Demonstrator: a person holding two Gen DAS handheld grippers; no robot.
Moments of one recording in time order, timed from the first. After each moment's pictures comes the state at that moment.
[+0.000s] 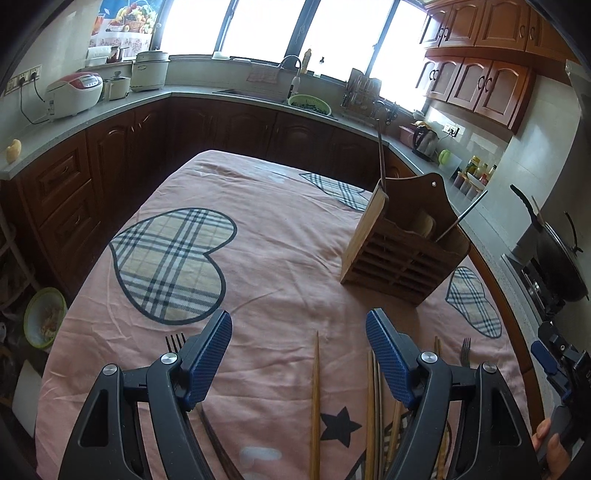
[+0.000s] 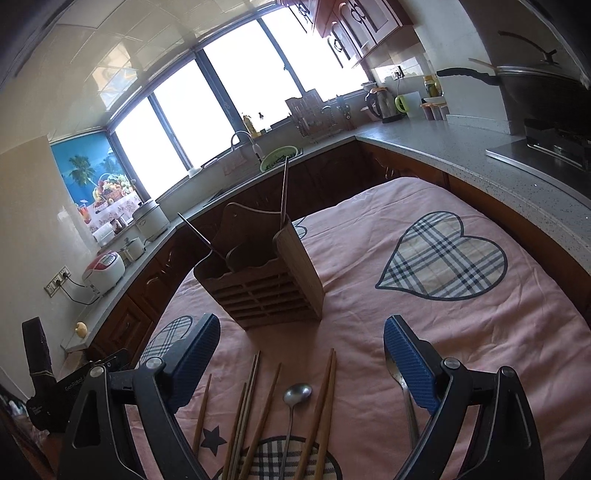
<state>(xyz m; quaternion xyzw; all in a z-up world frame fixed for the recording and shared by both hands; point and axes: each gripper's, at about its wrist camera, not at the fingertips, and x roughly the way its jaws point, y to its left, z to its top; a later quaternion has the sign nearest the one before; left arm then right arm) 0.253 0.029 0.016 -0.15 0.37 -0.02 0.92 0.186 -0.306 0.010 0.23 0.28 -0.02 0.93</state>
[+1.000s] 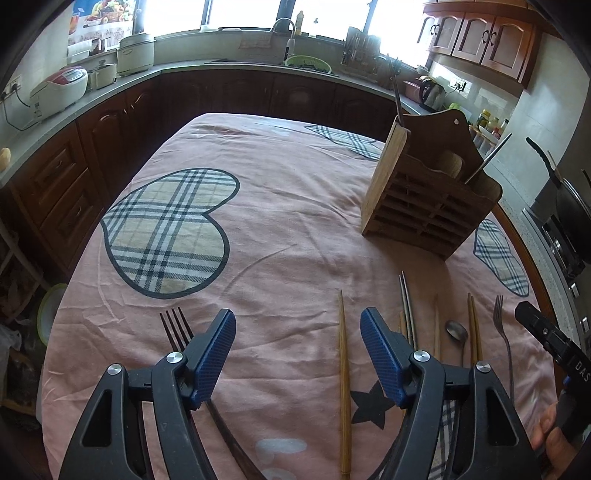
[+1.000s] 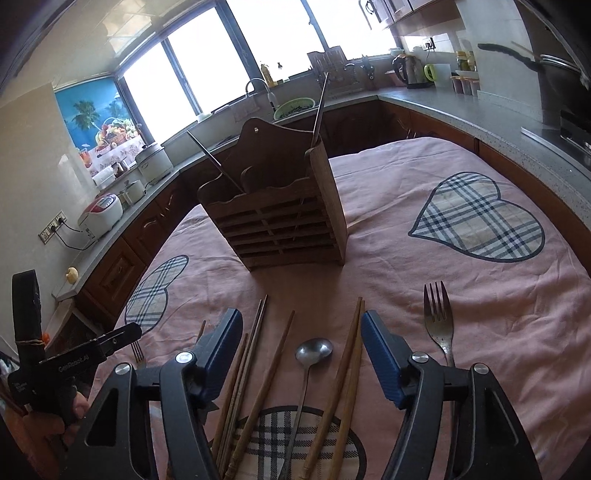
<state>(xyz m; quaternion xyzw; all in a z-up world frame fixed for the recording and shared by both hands) 0.287 0.016 -0.019 -0.10 0.45 -0.01 0.89 0.218 -0.259 -0.033 0.18 0.37 0.02 0.91</state>
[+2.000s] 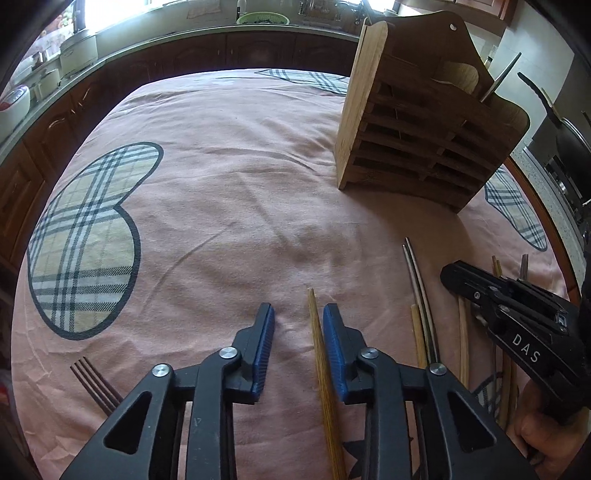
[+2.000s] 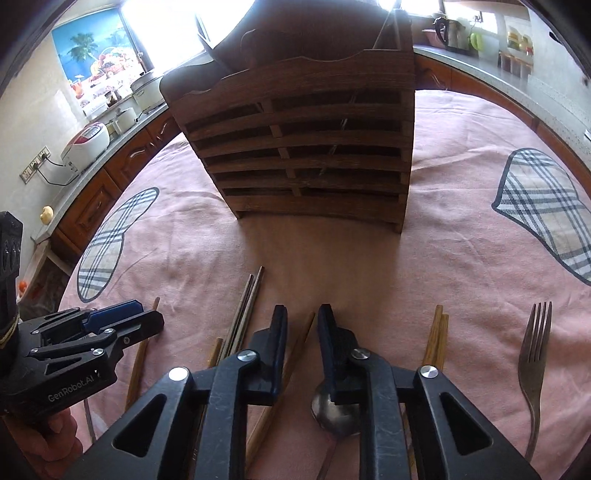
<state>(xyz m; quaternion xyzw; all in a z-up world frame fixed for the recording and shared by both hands) 0.366 -0.028 -0.086 -0.04 0.52 -0.07 0.85 0.303 -0.218 -0.101 0.11 0.47 0.05 0.87</state>
